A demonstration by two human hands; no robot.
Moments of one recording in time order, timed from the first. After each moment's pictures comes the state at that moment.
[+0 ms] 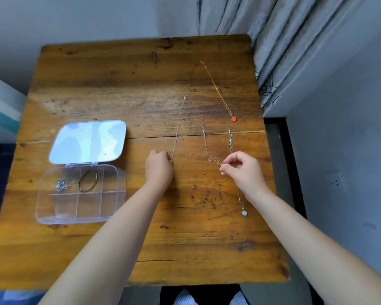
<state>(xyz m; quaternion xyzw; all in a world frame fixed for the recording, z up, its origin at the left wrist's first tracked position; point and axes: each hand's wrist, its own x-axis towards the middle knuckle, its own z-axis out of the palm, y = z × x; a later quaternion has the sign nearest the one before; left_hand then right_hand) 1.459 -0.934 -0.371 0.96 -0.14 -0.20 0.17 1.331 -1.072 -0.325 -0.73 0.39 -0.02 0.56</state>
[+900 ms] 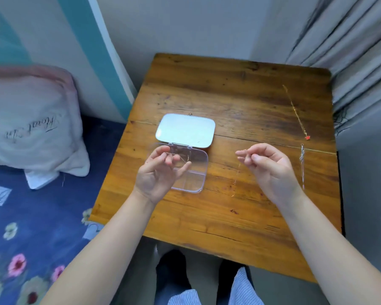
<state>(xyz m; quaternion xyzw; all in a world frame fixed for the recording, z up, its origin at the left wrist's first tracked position) 1.460 -0.722 -0.249 0.33 0.04 -0.32 0.89 1.376 -0.940 -0.235 -0.56 0.14 -0.05 0.81</state>
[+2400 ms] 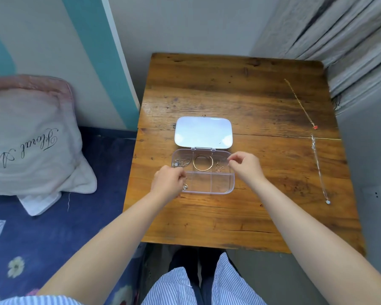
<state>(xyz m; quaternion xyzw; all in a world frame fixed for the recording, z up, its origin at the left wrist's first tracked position) 1.529 -0.652 -0.300 0.91 -0.23 -0.28 0.18 1.453 -0.842 -0.290 -0.83 0.35 0.03 0.44</state>
